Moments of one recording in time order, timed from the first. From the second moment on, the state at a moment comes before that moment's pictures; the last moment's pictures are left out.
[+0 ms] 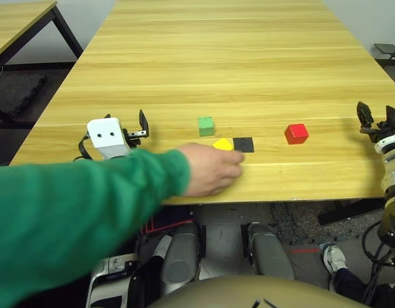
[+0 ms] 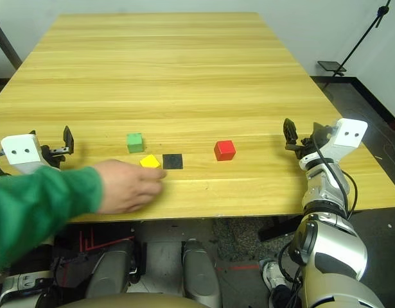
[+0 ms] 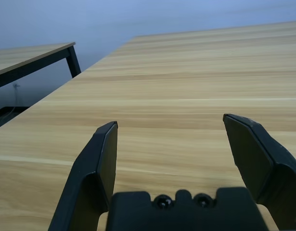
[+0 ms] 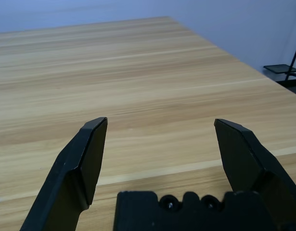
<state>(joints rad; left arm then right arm) -0.13 0.18 0.26 0.07 -0.07 -0.07 0.05 -0.64 -0.62 -0.50 1.23 0.34 -0.38 0.64</state>
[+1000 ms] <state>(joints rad) -0.45 0.62 -0.11 -0.21 -0.48 0.42 -0.97 -1.06 -0.70 0.20 1.22 -0.13 -0.23 1.60</state>
